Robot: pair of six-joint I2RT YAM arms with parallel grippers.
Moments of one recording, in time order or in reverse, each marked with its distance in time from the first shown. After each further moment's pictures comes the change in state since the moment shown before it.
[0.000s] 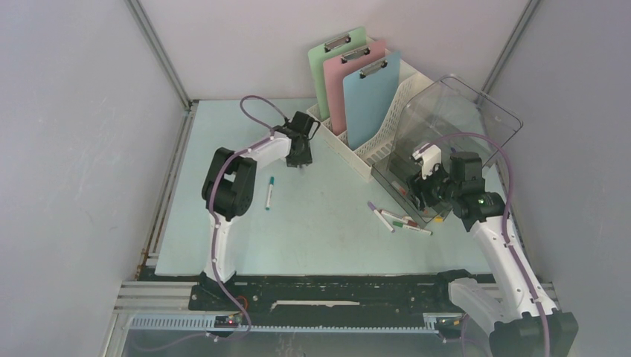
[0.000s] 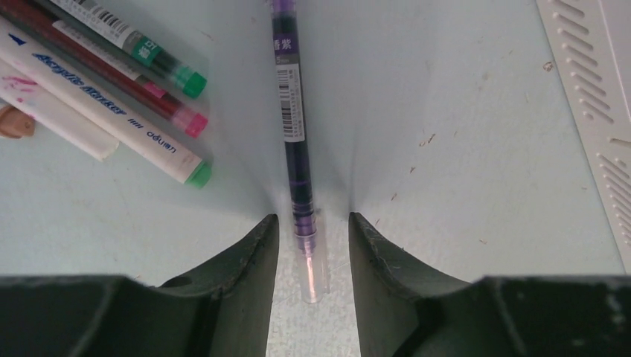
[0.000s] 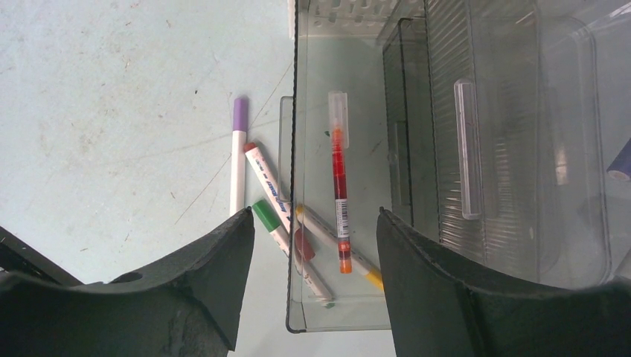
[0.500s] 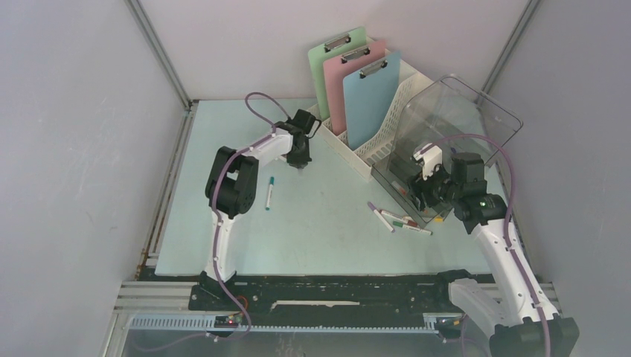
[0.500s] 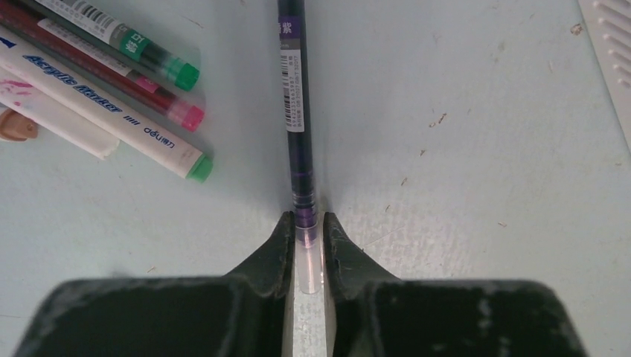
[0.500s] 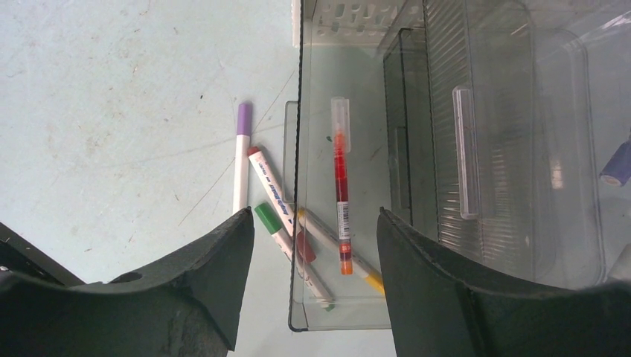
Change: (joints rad) left arm 0.001 0.061 0.116 -0.140 0.022 0.068; right arm 0.000 -0.024 0.000 0.000 -0.012 -0.003
